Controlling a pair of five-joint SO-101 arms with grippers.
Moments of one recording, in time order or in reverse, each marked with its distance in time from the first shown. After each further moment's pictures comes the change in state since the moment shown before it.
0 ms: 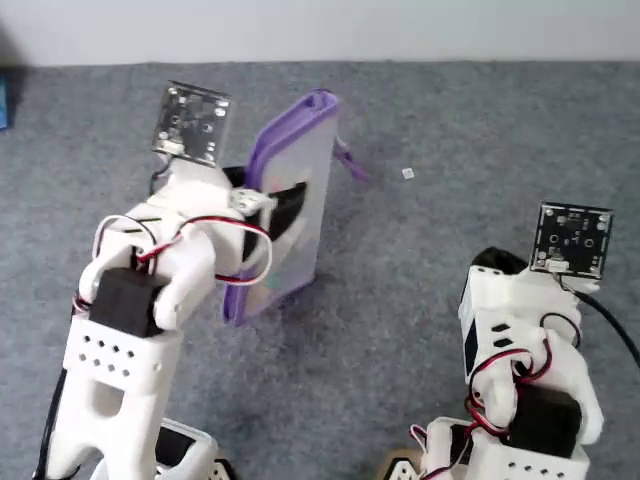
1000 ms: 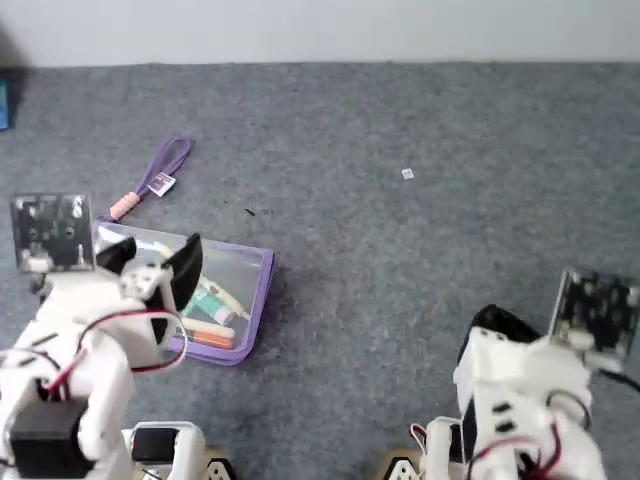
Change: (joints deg) left arm -18.4 -30.5 10.8 17.1 0.2; right arm 0.0 -10.8 -13.6 25.2 -4.6
